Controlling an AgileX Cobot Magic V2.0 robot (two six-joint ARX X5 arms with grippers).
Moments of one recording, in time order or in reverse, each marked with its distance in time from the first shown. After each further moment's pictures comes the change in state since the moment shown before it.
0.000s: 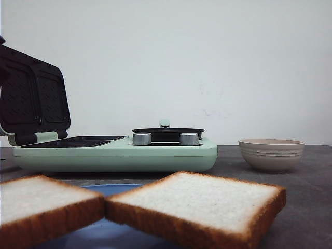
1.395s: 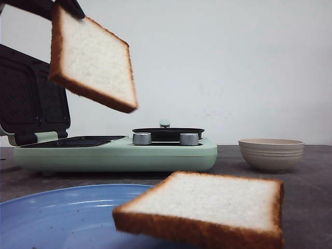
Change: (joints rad) left arm -0.066 -0.128 0.439 0.283 -0.064 -0.051; right arm 0.012 0.000 0.000 -0.030 0.003 0.000
